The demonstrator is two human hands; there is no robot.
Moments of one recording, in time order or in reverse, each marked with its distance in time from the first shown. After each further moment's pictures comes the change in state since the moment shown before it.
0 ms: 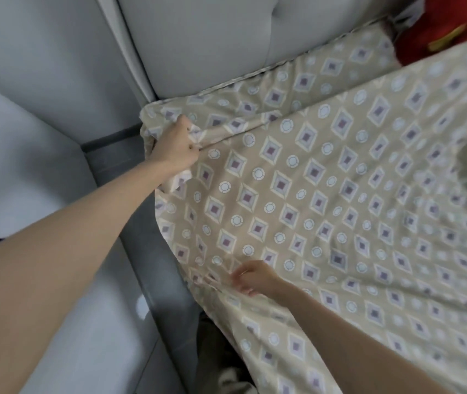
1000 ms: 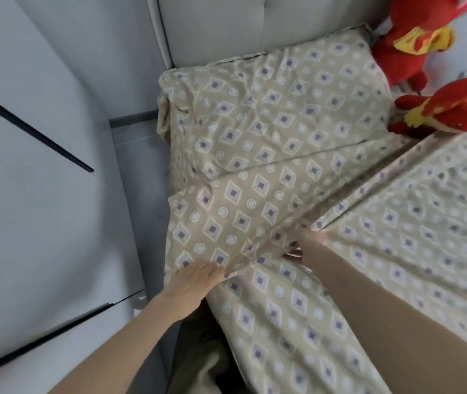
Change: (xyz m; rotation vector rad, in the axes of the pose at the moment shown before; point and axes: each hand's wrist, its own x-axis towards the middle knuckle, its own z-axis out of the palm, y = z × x) left_hand -0.360 0.020 0.176 0.426 -0.406 0.327; right_hand -0.085 0.122 -0.075 0.671 0.459 0.101
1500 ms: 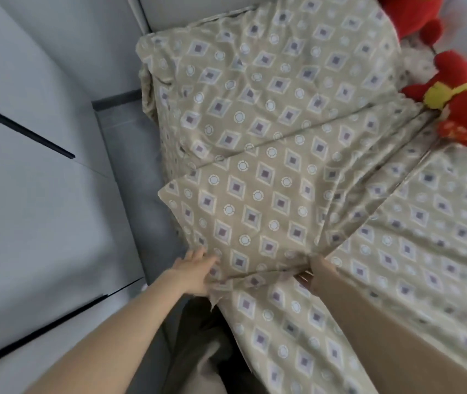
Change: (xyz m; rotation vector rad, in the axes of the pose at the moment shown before) left_hand 0.048 -0.017 0.046 -0.178 -0.445 -0.240; right_hand 0.055 0.100 -0.039 0.180 0.075 0.188
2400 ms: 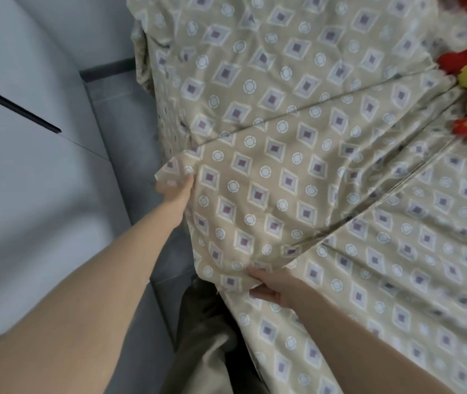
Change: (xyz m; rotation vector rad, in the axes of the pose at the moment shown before) left_hand 0.062 -0.038 -0.067 -1.515 0.651 -0.552; right_hand -0.020 0.070 0.058 -0.380 -0.412 0.105
